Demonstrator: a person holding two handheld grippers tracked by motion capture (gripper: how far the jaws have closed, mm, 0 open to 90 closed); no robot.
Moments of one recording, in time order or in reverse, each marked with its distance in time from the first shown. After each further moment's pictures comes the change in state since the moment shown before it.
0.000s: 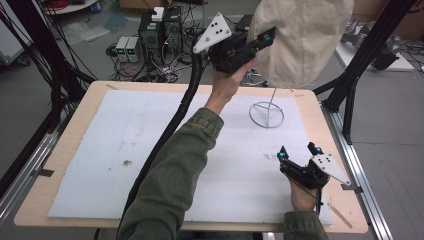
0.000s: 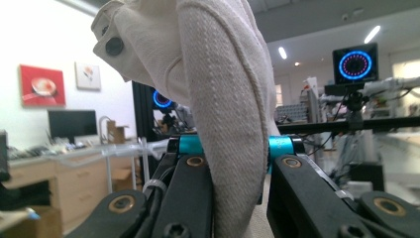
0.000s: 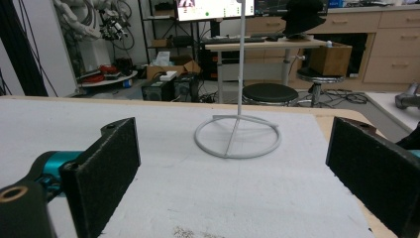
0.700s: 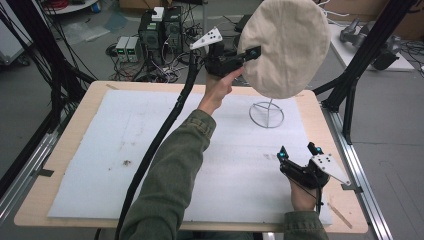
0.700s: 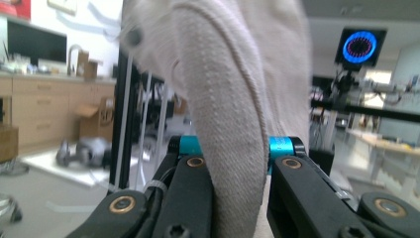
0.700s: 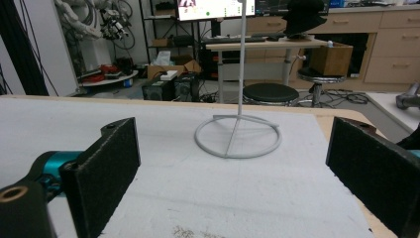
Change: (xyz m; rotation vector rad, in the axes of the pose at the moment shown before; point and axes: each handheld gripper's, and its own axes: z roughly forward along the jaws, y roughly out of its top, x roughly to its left) left arm 0.052 -0.059 -0.013 0.192 -0.047 -0.245; right arm 0.000 0.000 0.000 0.003 0.004 -0.002
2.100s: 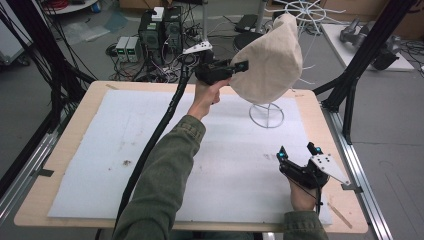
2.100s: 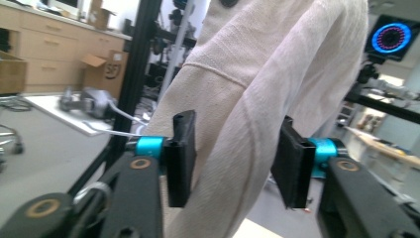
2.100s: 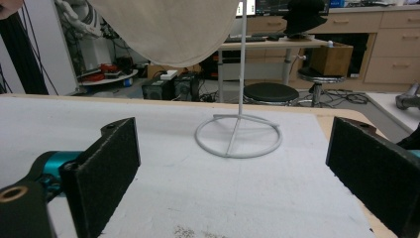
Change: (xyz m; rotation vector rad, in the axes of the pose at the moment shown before) left arm 0.026 -0.028 -0.025 0.070 0.077 -0.160; right arm 0.001 0.000 0.000 -0.001 0.000 -0.005
